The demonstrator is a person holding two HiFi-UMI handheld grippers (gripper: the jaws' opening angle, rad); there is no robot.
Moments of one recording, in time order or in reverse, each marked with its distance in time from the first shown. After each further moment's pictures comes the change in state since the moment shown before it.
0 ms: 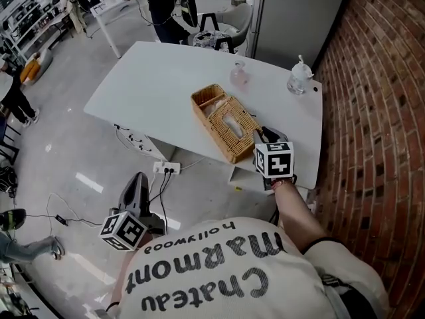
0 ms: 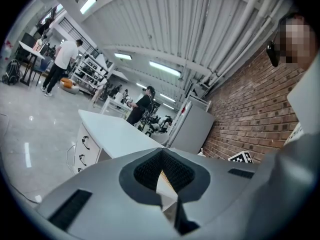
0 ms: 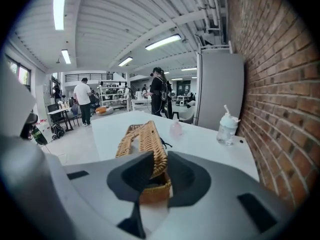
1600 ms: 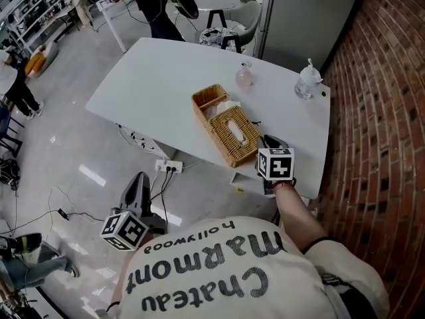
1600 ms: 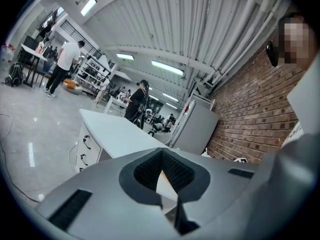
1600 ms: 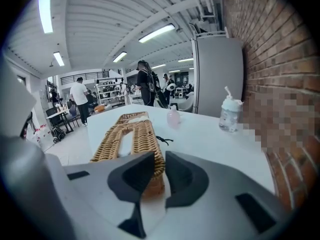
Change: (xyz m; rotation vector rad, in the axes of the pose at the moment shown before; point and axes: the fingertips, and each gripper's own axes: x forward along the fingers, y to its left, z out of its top) left arm 0.028 0.002 -0.006 -0.003 0.005 0.043; right arm 0.047 -0.021 -0.035 0.073 0.082 0.016
